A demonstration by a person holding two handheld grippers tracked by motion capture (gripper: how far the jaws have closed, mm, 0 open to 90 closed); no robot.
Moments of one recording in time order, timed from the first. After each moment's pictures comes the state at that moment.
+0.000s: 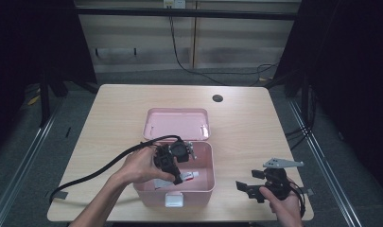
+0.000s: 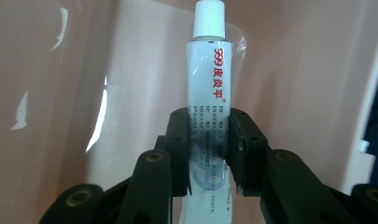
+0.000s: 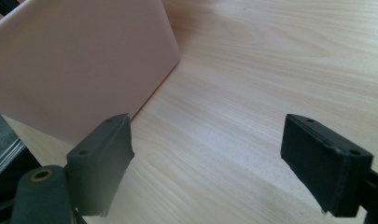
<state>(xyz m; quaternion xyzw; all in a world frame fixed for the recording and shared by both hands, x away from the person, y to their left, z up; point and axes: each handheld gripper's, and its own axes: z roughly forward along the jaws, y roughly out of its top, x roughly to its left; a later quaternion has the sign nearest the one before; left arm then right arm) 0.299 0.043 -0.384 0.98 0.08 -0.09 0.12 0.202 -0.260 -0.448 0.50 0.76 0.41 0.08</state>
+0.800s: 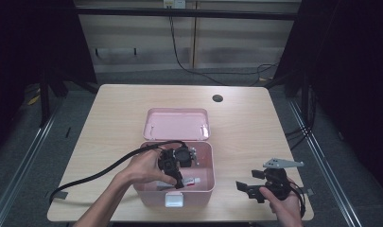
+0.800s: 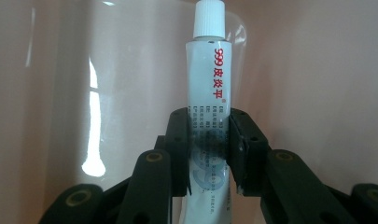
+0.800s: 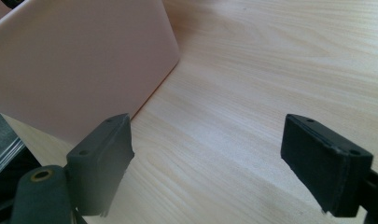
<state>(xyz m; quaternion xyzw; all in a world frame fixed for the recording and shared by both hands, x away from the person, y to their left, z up) 0.301 0.034 -0.407 0.99 0.04 -0.11 0.11 0.202 -0.260 -0.448 0.50 0.76 0.41 0.09</state>
